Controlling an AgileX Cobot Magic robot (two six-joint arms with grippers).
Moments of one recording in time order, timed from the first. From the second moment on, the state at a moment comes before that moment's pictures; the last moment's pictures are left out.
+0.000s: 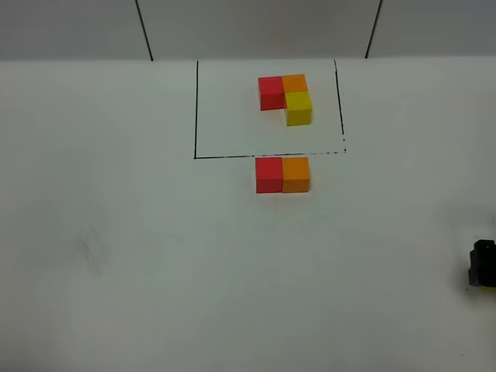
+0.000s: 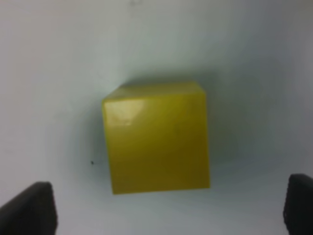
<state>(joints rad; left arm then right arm) -0.05 -0.01 -0.51 -0.19 1.06 0.08 -0.17 1.46 -0.53 0.04 0.50 -0.04</state>
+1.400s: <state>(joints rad) -0.05 -0.01 -0.51 -0.19 1.06 0.08 0.42 1.59 -0.86 -0.10 0.68 0.79</state>
